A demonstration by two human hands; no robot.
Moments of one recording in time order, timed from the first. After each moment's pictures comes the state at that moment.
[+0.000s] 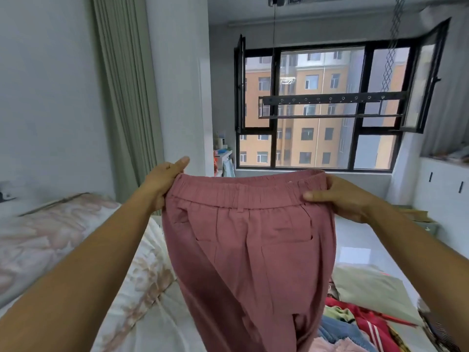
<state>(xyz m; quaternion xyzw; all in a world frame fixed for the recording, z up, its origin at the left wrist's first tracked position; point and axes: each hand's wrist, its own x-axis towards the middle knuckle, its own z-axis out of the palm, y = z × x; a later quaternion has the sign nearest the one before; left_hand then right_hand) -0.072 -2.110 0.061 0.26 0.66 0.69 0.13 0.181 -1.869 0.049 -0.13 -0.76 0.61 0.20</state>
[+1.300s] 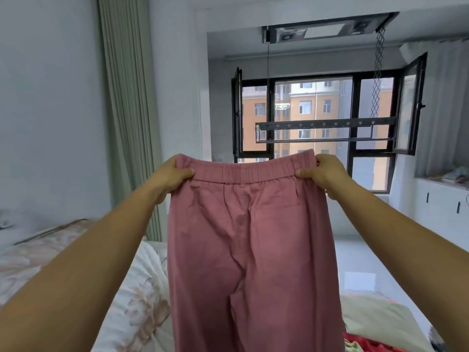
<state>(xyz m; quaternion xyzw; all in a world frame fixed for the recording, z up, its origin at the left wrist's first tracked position) -0.060 -2.104 0.128 0.35 0.74 0.58 0.00 0.148 -1.882 0.129 -0.28 -0.78 0.36 0.43</state>
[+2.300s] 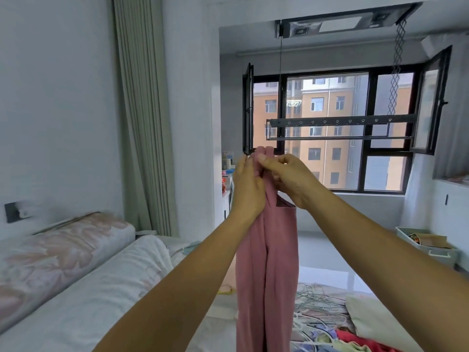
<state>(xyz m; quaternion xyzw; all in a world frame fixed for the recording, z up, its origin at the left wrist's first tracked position) 0.035 -2.026 0.083 0.47 0.65 0.57 -0.18 0.101 -1.956 0.118 -0.07 -0.72 0.58 0.36</state>
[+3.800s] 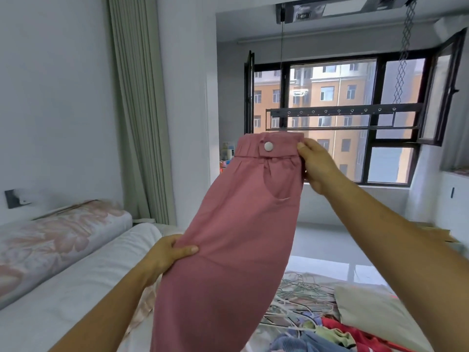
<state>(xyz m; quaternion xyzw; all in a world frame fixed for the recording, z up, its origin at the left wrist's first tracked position) -0.011 -2.106 -0.046 0.33 0.73 0.57 0.17 0.152 -1.838 0.109 -0.11 -0.69 0.57 0.42</state>
